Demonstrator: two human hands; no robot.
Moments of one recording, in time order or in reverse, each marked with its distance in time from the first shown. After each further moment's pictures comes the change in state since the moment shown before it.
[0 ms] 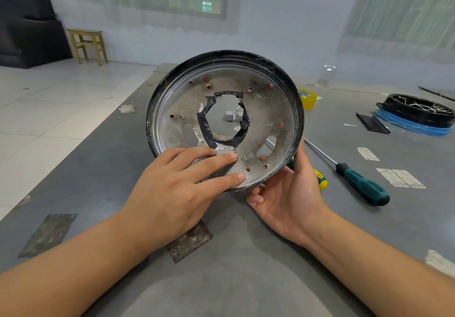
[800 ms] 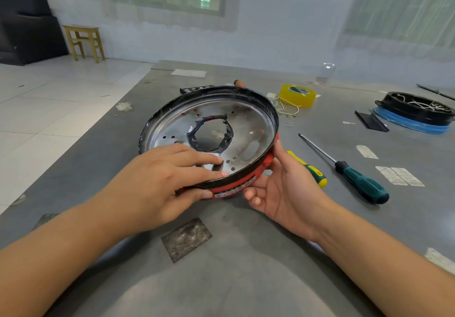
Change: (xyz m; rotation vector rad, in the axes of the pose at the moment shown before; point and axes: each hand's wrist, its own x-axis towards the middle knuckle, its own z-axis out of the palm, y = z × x) left_hand -0.001 -0.025 -0.016 -0.268 -0.189 -0.050; right_hand -0.005 -0.013 -0.003 -0.332 -0.083 0.123
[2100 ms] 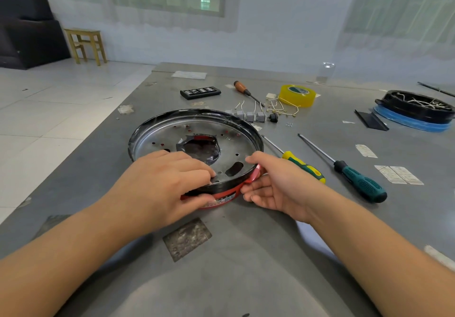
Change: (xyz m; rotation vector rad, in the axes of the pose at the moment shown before) left_hand 0.003 0.011 -0.002 0.147 -0.004 -0.011; right_hand 0.009 -0.018 0.002 -0.316 0.215 0.187
